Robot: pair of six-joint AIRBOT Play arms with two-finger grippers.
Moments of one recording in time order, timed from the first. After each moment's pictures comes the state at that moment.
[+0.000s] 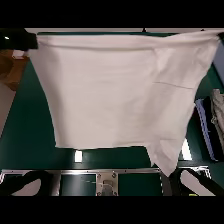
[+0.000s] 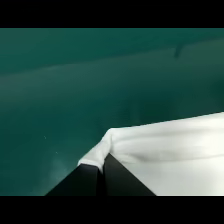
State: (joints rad) left arm -0.05 -1.26 1.55 1.43 -1.00 -1.39; right arm -0.38 -1.09 1.28 -0.76 0.84 1.22
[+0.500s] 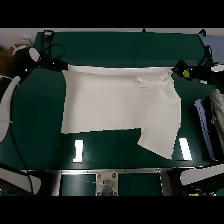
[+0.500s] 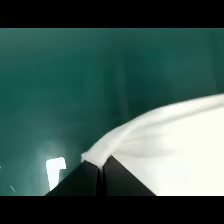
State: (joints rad) left arm -0.03 -1.70 1.60 1.33 -0.75 -1.31; right arm -0.32 -1.69 1.42 -0.66 0.71 1.20
